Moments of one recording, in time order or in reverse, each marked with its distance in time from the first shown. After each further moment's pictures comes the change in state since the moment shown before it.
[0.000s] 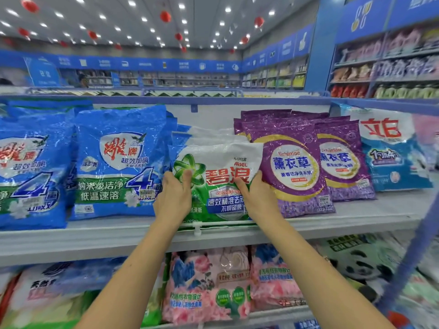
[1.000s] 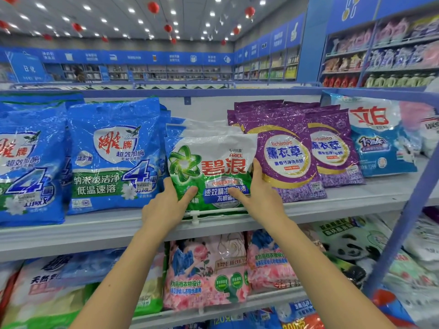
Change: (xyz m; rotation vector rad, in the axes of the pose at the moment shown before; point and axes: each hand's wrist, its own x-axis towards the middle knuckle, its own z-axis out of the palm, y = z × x) left_hand -0.028 -0.017 -0.019 0.295 -0.204 0.055; right_hand -0.031 0.006 -0.014 -0.123 -0.079 -0.025
